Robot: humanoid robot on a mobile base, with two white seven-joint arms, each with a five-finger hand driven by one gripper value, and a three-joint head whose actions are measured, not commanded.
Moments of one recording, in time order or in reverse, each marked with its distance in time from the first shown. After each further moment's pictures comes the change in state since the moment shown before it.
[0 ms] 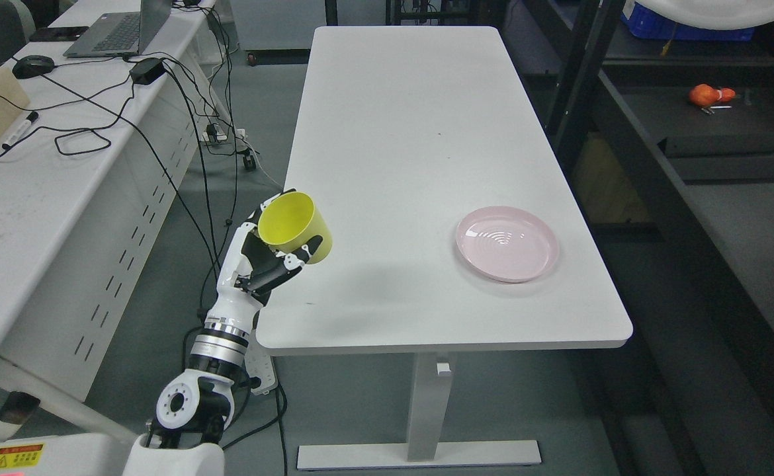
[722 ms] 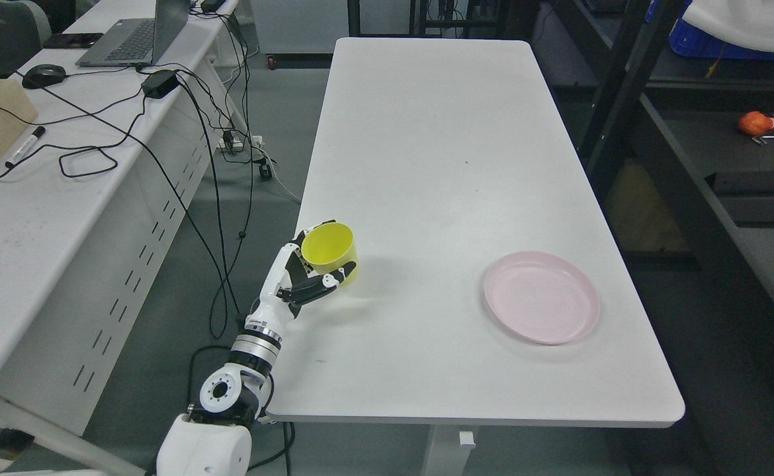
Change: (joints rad) left arm -0.140 0.000 -0.091 0.385 -0.064 -0.096 0.000; right arm 0.000 0.000 0.000 0.000 0.000 0.000 0.000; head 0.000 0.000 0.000
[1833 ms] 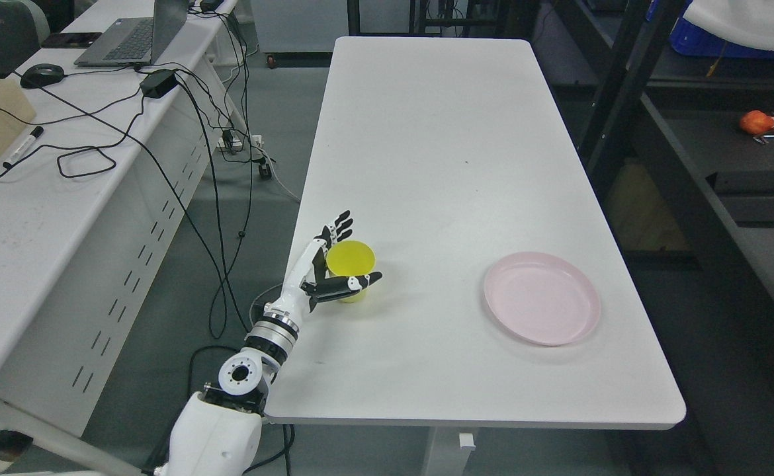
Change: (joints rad) left arm -0.076 0.001 -0.093 0.084 -0.184 0.021 0.024; right arm 0.000 0.000 0.000 0.000 0.000 0.000 0.000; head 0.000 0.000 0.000
